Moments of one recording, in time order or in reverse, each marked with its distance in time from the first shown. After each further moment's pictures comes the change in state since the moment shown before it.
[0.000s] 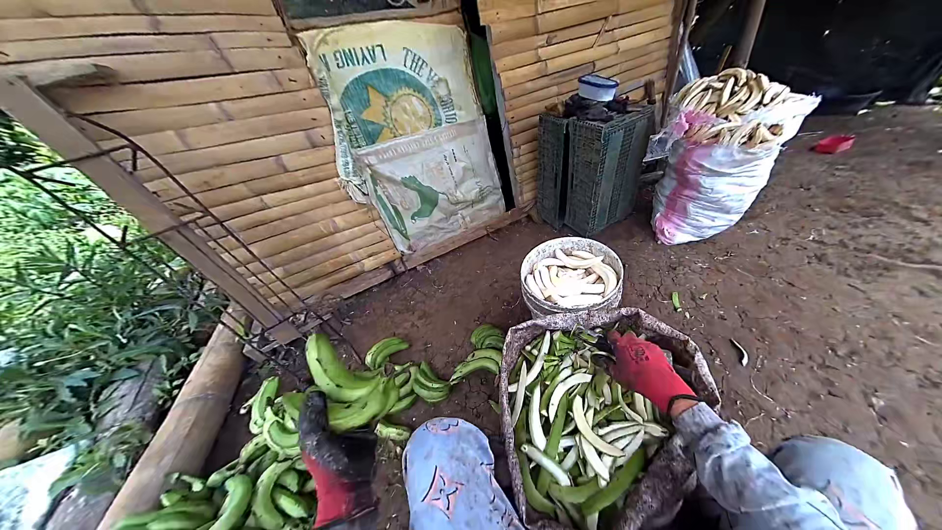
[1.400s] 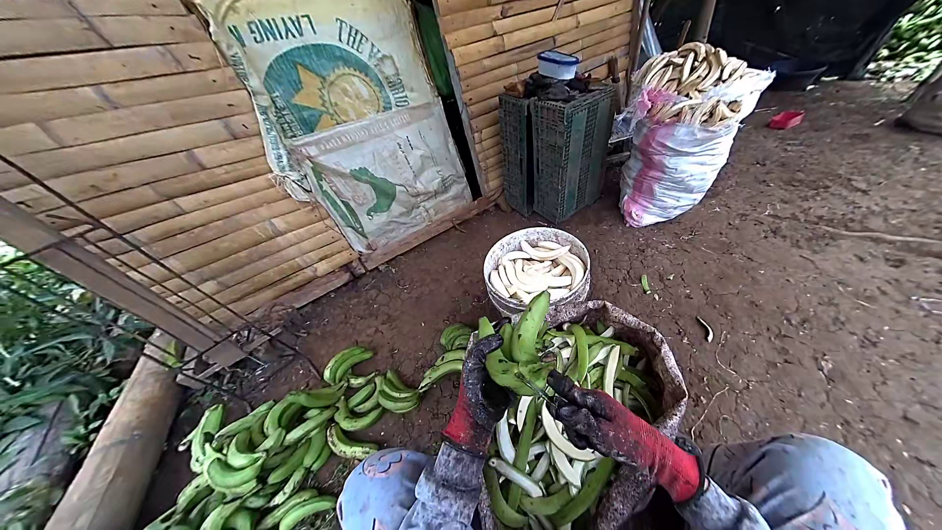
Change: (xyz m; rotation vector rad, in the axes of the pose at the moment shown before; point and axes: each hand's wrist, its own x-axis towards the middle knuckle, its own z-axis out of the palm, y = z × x) left_hand -0.079 -0.097 0.187 -0.375 -0.558 -0.788; right_hand -0.071 0.010 0.037 1.181 -0.251 -0.512
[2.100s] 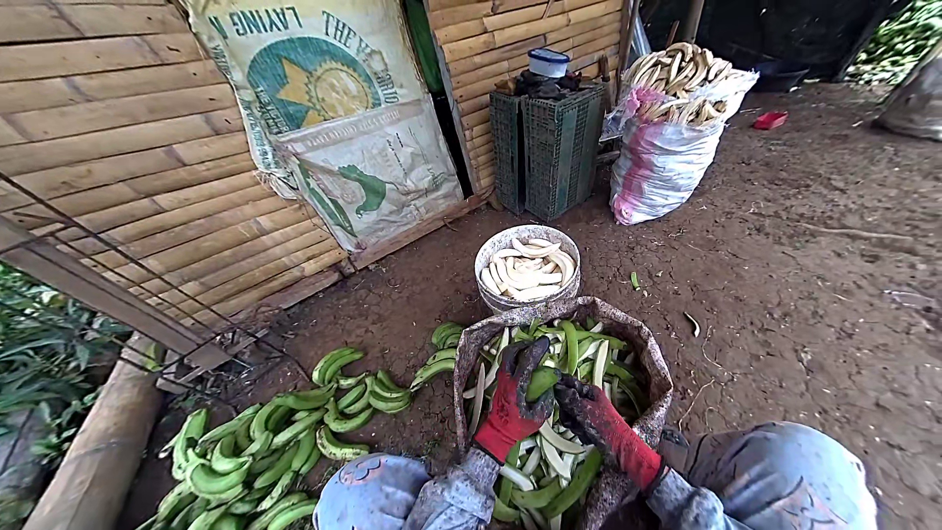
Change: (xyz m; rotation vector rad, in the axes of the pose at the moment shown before) left_hand -0.009 -0.058 -0.020 1.257 -0.263 0.929; right_hand 0.012 0.046 0.008 0.241 0.426 0.233
